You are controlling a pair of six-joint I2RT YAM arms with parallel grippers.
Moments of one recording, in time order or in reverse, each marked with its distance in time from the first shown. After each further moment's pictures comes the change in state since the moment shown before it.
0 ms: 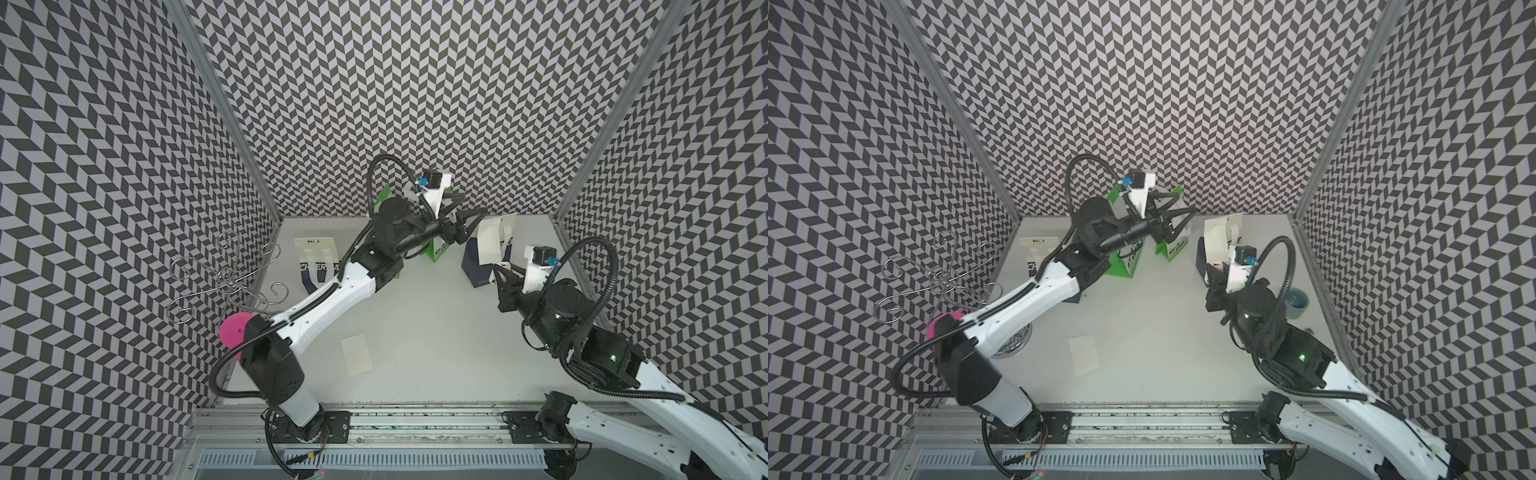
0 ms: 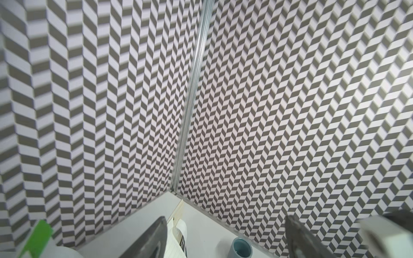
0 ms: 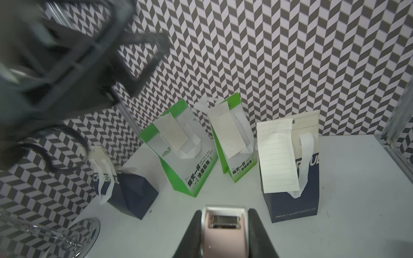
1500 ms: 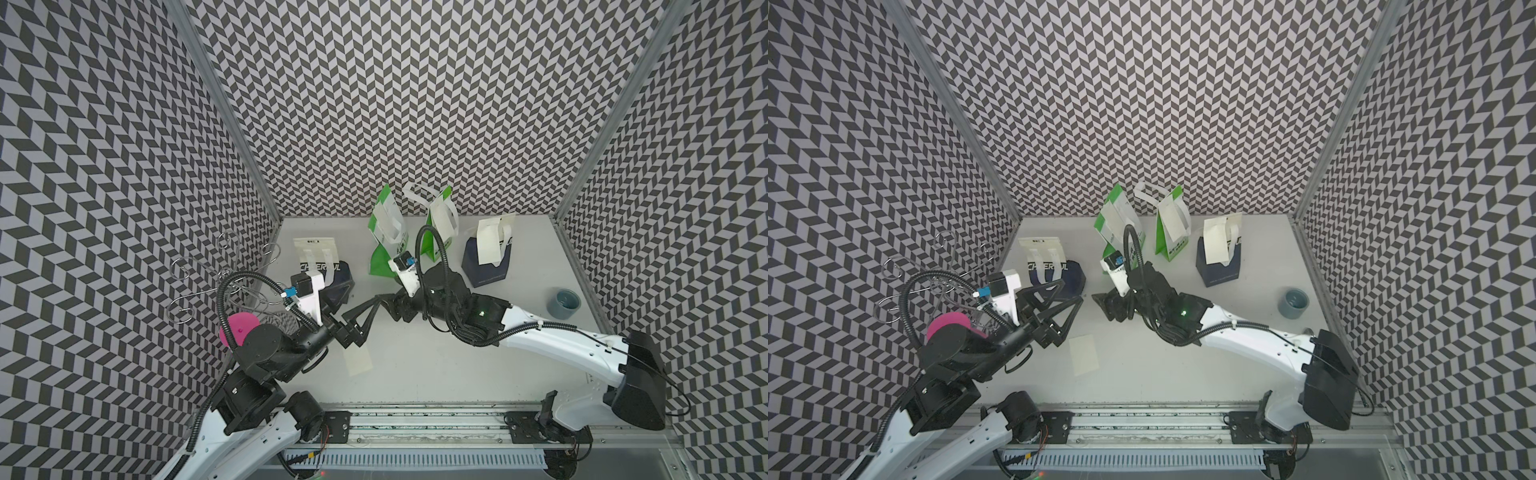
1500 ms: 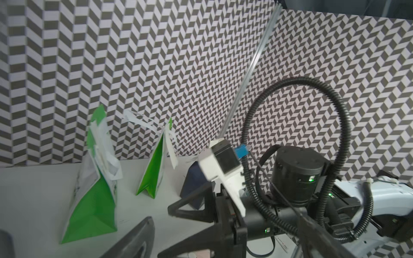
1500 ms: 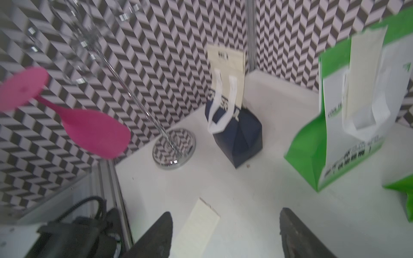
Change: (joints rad) left arm -0.019 -1.121 -0.685 -0.559 -0.402 -0.107; right arm 0.154 0.707 0.286 0.364 -0.498 -0.163
